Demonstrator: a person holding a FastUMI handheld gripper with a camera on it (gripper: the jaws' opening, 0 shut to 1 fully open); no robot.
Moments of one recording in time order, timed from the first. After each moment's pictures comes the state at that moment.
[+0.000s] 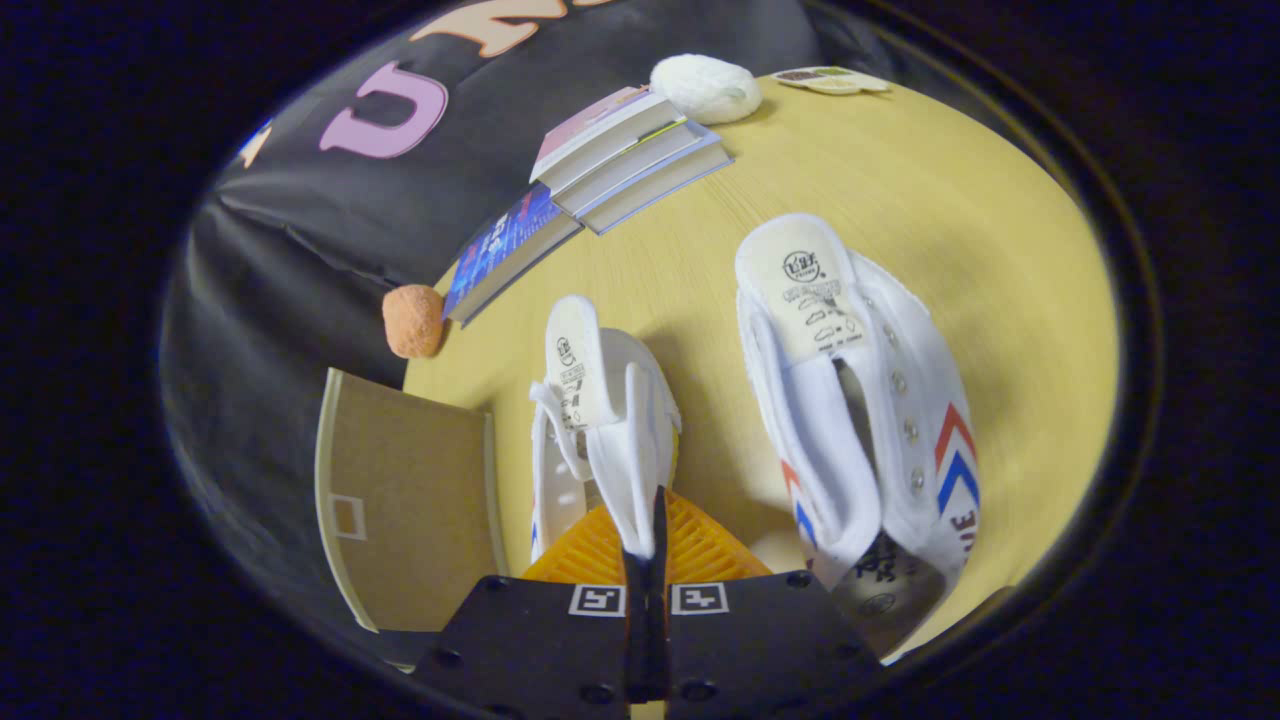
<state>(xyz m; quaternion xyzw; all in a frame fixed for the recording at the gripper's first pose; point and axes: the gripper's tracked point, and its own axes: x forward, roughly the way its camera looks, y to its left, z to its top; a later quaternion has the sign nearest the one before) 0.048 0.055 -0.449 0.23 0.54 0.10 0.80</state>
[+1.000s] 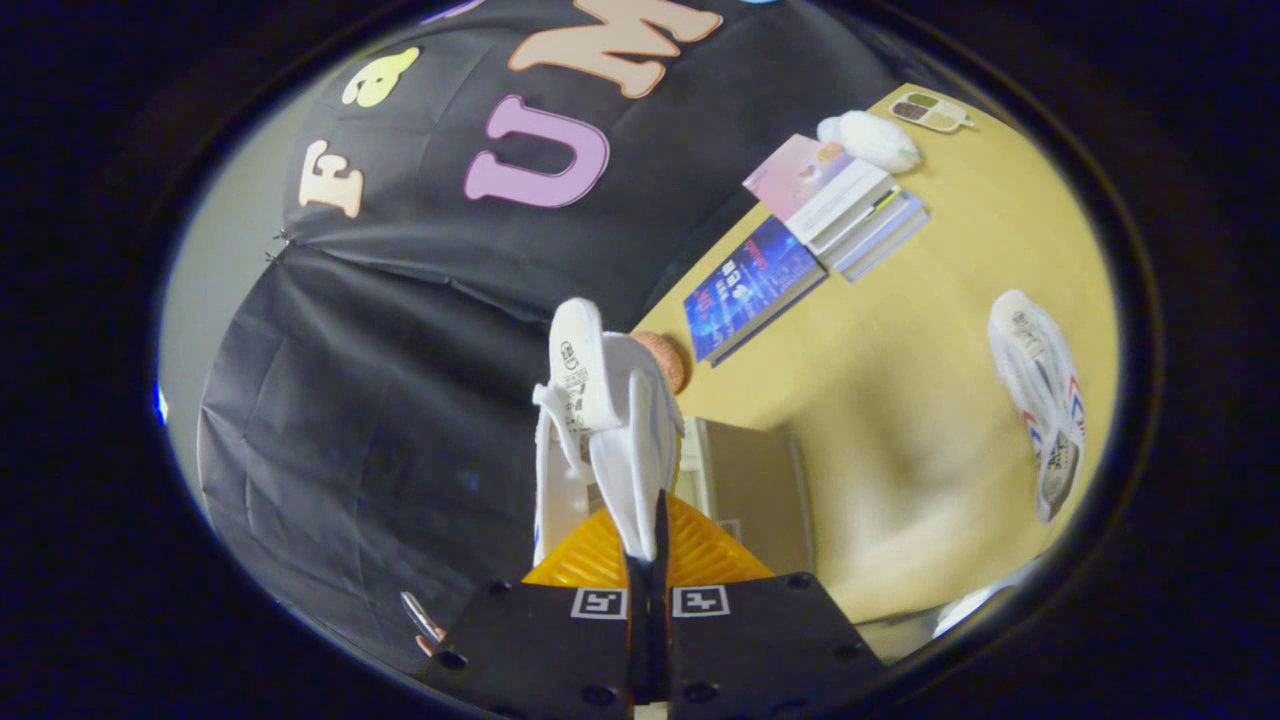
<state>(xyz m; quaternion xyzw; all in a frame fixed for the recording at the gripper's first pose) 0.033 0.232 -0.226 0.35 0.48 0.24 0.77</state>
